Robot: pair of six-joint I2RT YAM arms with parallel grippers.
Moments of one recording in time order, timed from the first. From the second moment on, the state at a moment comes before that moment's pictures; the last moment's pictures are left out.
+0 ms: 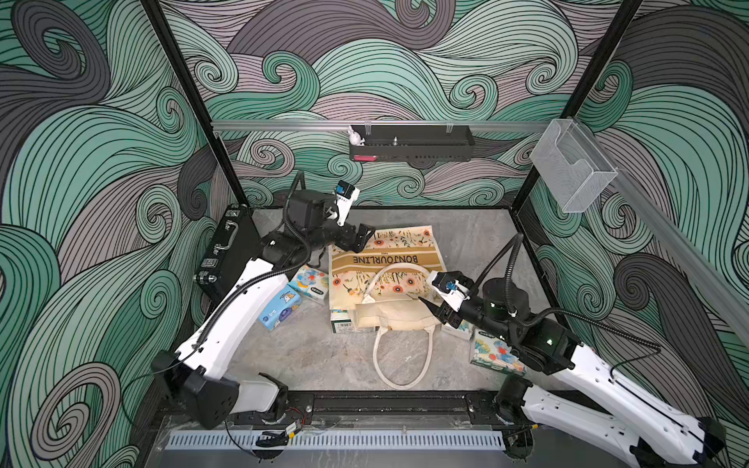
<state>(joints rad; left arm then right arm) -0.47 1.24 1.38 -0.53 0.30 0.07 0.85 0.76 0.85 -0.45 0.09 -0.33</state>
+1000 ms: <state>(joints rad) -0.88 1.26 1.09 -0.66 -0.11 0.89 0.85 0.67 0.86 -0.79 0.13 0.18</state>
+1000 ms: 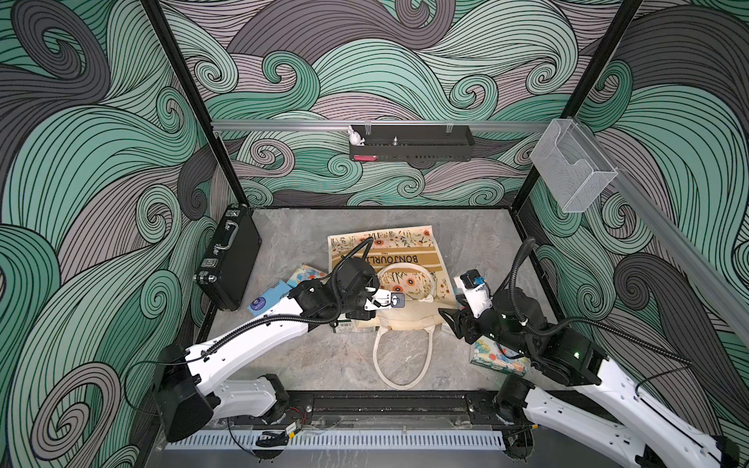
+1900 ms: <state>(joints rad) -0.75 1.21 1.32 -0.68 -0.28 0.32 0.84 0.58 0.69 -0.69 -0.02 0.31</state>
